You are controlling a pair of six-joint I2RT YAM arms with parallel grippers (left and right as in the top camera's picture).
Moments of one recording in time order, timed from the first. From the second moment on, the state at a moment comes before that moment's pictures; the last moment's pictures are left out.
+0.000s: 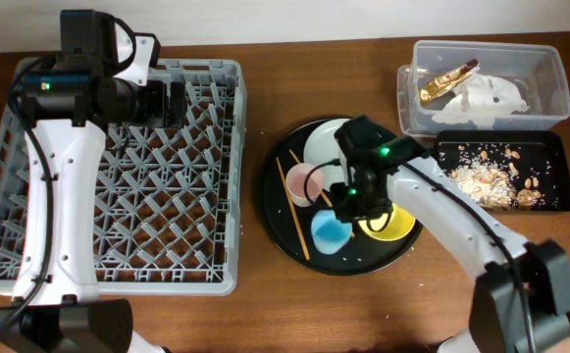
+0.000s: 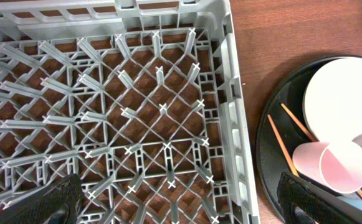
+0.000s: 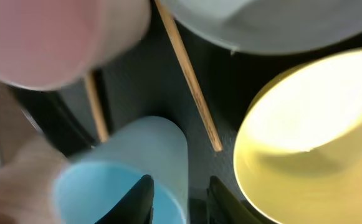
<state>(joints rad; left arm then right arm) -0.01 1.74 1.94 -1.21 0.13 0.10 0.42 1.70 1.25 -1.02 -0.15 0.29</state>
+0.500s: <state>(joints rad) -0.01 1.74 1.94 -1.20 0.15 0.10 -0.01 1.46 1.28 -1.13 -0.88 -0.08</state>
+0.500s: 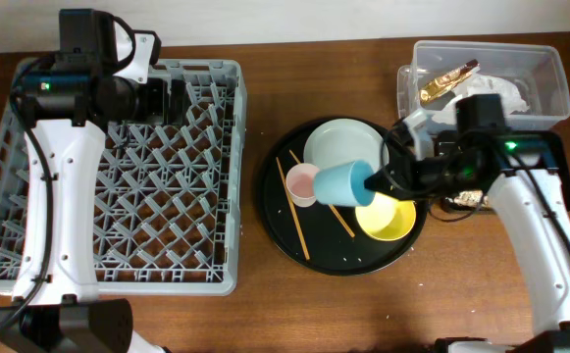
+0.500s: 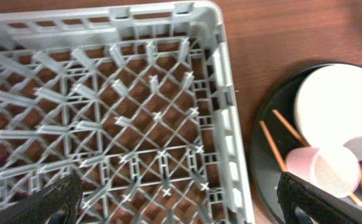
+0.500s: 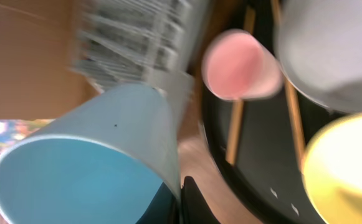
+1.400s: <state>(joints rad) -0.25 2.05 1.92 -1.43 1.52 0.27 0.14 1.56 1.28 -0.29 -1.06 0.33</state>
